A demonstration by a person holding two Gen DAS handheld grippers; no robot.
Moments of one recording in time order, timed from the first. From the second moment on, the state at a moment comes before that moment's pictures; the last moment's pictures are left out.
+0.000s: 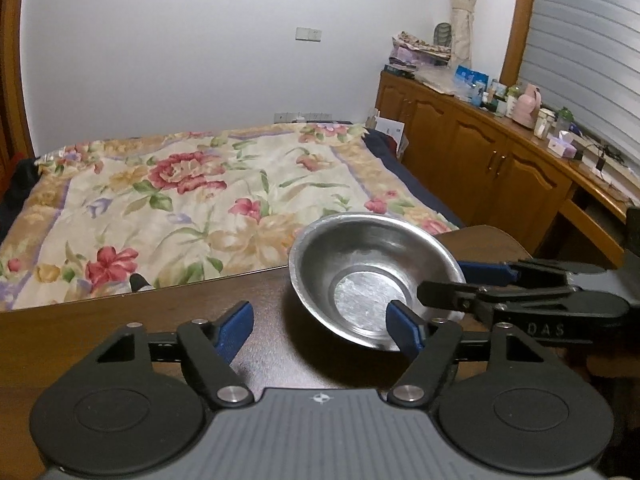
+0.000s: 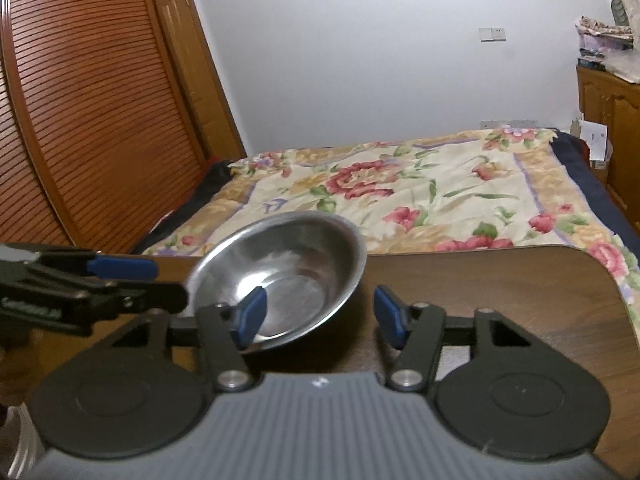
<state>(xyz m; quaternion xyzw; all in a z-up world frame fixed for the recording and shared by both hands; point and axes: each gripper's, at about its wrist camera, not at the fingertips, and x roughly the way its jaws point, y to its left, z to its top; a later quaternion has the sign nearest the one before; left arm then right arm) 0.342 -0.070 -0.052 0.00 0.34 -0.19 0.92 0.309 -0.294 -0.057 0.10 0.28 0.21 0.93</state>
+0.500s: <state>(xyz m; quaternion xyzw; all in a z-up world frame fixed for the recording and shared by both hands) 0.358 -0.080 -0.063 -0.01 0.36 -0.20 0.91 0.309 -0.294 -0.058 0.10 0.29 0.22 0.93</state>
